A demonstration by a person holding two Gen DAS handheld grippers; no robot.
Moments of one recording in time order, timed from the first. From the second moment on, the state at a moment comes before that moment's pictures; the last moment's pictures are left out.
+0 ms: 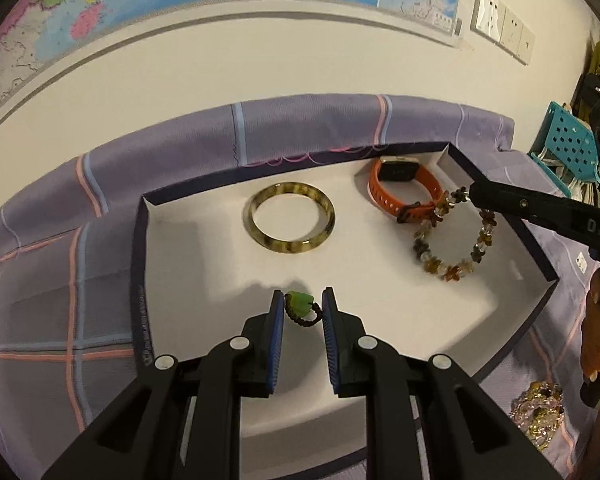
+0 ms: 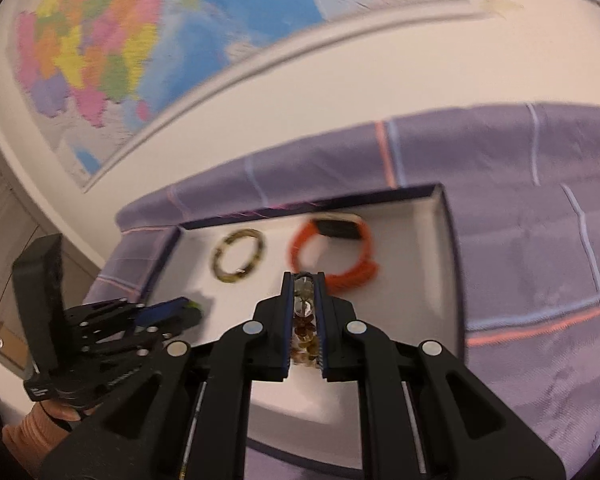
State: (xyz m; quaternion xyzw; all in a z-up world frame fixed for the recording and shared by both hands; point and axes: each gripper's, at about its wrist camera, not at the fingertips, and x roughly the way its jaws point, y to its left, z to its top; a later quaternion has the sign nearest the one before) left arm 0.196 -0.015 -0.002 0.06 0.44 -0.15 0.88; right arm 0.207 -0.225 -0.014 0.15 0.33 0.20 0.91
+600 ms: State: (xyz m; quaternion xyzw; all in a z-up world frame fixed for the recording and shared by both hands) left arm 0.214 -0.025 -0.008 0.06 0.44 -0.14 0.88; right arm 0.218 -0.229 -0.038 0.15 0.37 0.17 0.90
